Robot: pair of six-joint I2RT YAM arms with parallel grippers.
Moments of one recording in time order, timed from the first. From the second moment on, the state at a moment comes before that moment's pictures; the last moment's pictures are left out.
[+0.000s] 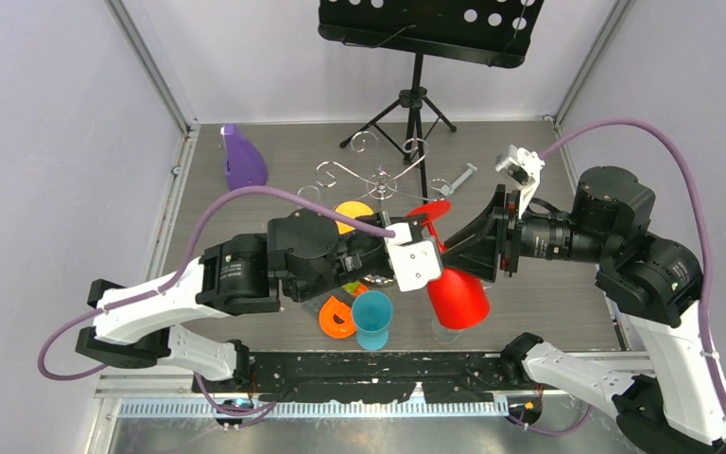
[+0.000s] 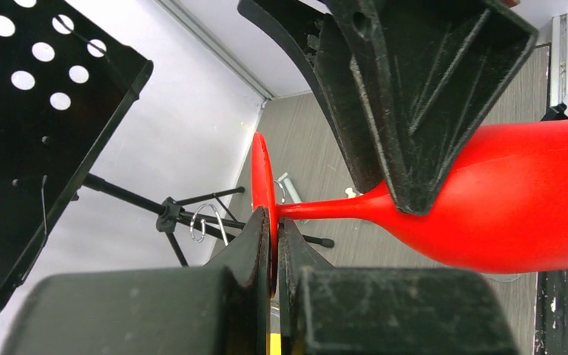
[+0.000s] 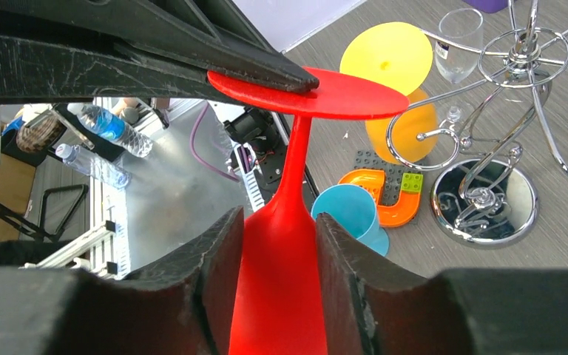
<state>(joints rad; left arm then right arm) -1.47 1.31 1.76 -0.54 -0.36 0.60 0.62 0.93 1.64 -0.99 -0.66 0.23</state>
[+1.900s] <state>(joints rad) -0.93 1.40 1.75 -0.61 -0.13 -0.17 0.54 0.77 1.29 -0.71 0.01 0.17</state>
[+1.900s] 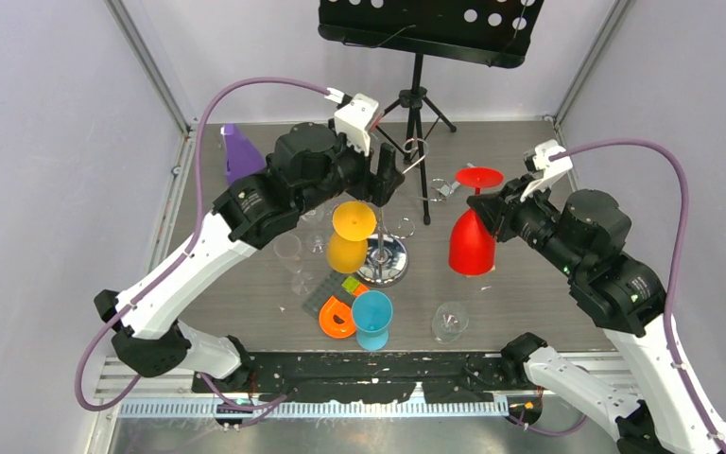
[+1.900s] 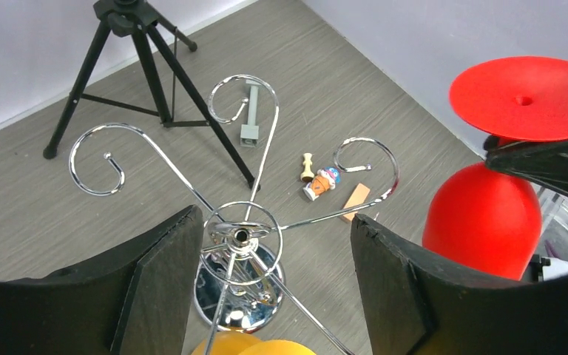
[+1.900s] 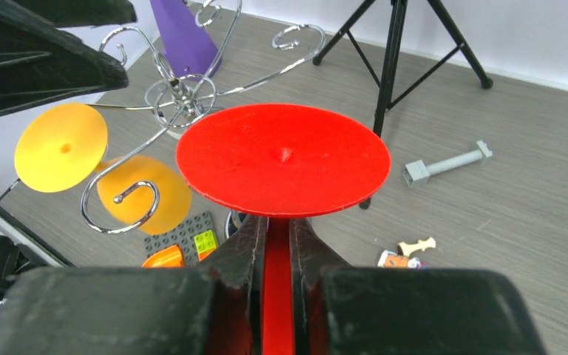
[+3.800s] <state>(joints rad) -0.87 1.40 1.61 -0.54 -0.06 -0.24 0.44 0.72 0.81 -0.05 -0.61 0.11</state>
